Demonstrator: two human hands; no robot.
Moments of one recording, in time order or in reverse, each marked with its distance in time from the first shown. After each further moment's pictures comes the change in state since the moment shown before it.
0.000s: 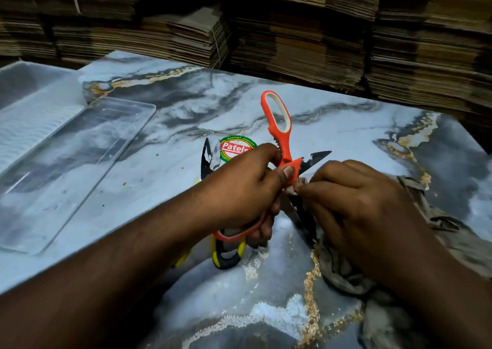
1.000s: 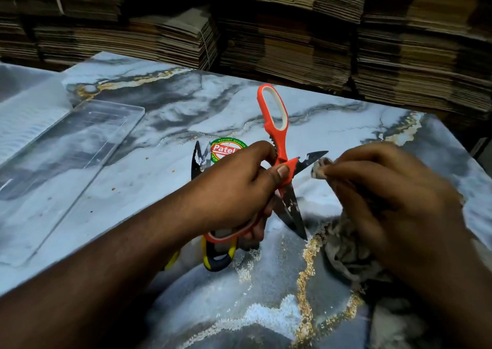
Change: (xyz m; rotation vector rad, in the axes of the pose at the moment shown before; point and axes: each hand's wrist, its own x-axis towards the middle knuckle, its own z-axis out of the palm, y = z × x) left_hand -0.001 0.005 -0.005 0.088 -0.002 0.030; right_hand -0.017 0.009 -0.025 0.072 0.165 0.154
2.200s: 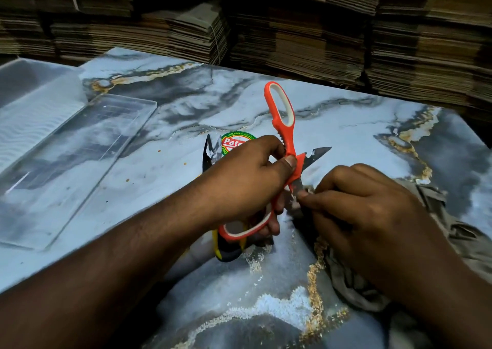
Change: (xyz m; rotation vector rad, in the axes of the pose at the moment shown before) left_hand -0.004 0.009 0.005 -0.206 0.006 -0.133; right_hand -0.003 -0.017 0.019 -0.036 -0.171 -0.131
